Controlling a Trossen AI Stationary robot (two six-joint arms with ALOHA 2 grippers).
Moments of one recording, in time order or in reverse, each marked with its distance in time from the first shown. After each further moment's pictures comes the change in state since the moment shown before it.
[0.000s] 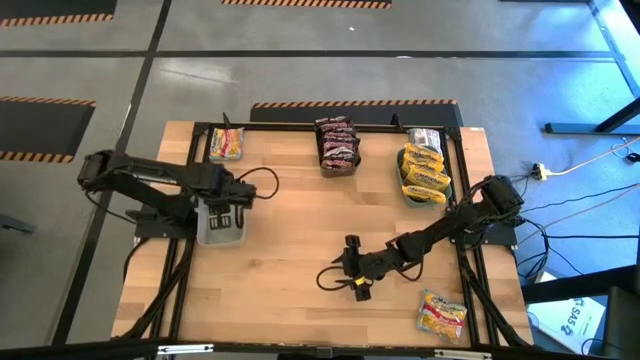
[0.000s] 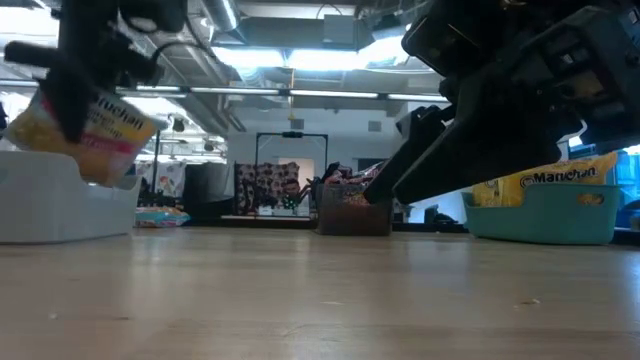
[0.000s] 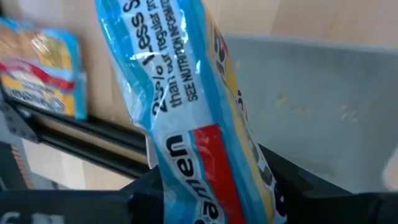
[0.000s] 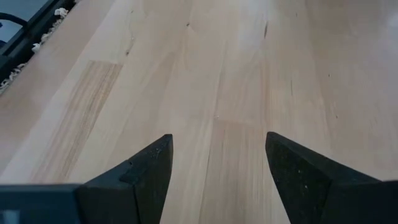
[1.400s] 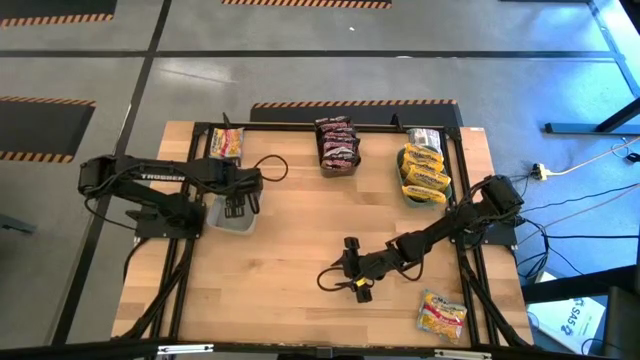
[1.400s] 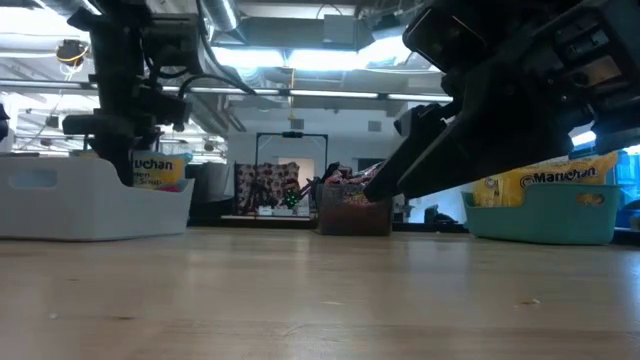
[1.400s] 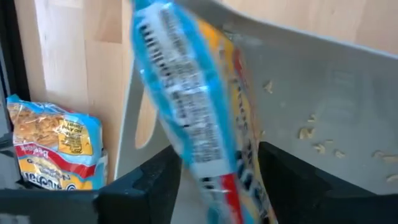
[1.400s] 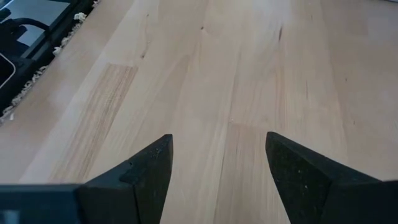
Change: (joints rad) left arm 0.228 -0.001 -0.205 0.474 -0.080 0.366; right arm 0.000 0.000 0.000 0.016 -0.046 -0.001
